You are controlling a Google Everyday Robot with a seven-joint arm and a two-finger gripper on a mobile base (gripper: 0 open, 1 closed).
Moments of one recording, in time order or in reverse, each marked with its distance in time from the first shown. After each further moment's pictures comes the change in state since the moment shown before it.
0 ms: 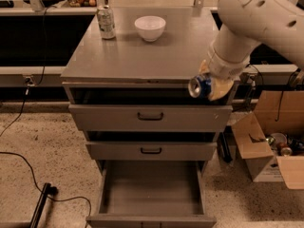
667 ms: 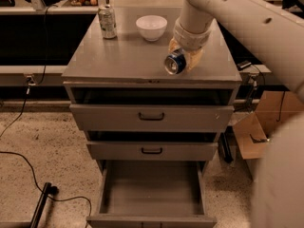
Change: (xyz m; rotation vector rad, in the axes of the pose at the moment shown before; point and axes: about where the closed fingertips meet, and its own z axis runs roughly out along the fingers) arm -0.030 -0.120 0.018 0.035 -0.007 -0.413
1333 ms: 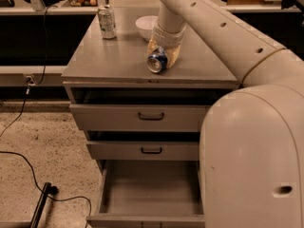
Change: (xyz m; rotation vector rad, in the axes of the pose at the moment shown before) arm -0.015 -0.076 0.054 0.058 -0.065 -0.285
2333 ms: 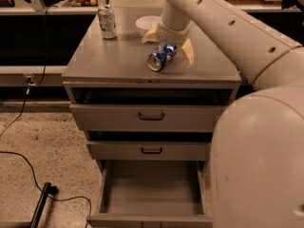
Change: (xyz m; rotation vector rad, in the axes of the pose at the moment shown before) arm 0.015 0.012 -0.023 0.005 0.089 -0.023
